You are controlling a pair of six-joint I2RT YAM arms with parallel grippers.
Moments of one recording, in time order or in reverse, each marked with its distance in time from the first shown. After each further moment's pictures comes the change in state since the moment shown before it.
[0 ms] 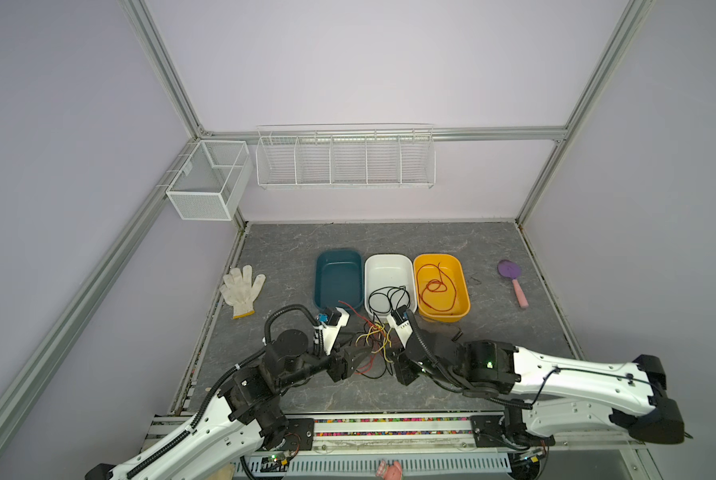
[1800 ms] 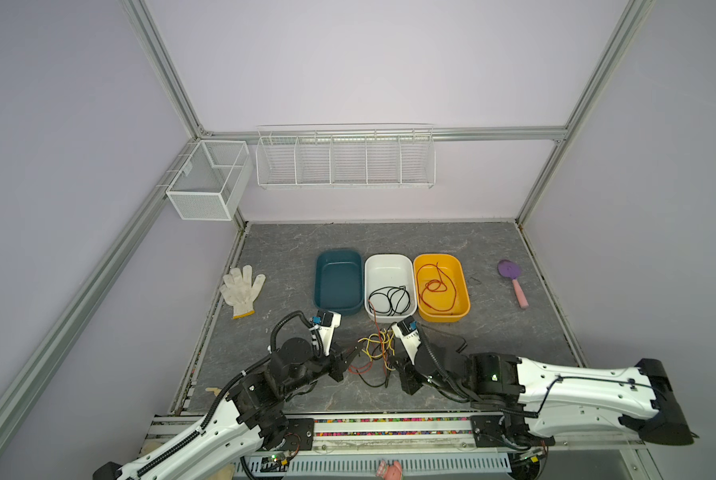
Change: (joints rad) left arm -0.002 -0.040 -0.136 0.092 -0.062 -0.253; right arm 0.035 -0.077 -0.175 0.126 0.036 0.022
